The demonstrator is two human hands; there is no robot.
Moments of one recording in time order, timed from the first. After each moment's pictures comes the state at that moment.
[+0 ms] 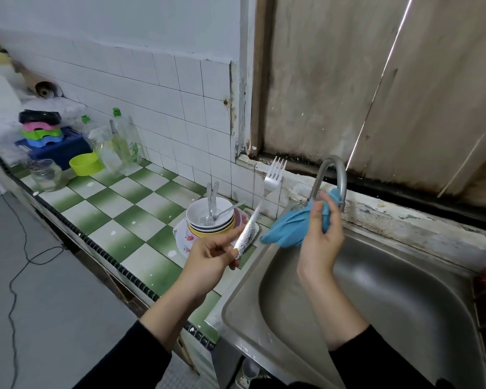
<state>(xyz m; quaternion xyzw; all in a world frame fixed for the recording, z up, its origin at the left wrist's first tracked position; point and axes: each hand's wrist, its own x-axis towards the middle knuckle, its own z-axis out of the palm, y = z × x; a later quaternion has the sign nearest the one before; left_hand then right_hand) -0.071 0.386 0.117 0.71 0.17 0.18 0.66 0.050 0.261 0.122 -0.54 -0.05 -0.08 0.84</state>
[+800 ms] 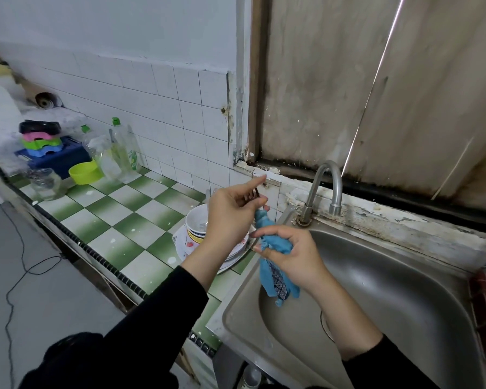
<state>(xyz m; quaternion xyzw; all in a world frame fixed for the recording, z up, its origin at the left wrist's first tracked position) -0.009 0.372 0.182 0.70 0.15 0.29 0.63 0.034 0.243 0.136 -0.68 -0.36 0.16 0.62</state>
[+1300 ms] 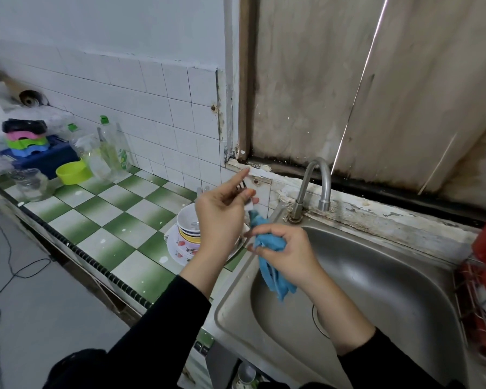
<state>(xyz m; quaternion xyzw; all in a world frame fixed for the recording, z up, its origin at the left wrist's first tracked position) -0.009 0.357 0.178 0.63 0.17 0.37 0.66 0.033 0.233 0.136 -0.72 -0.33 0.15 0.59</state>
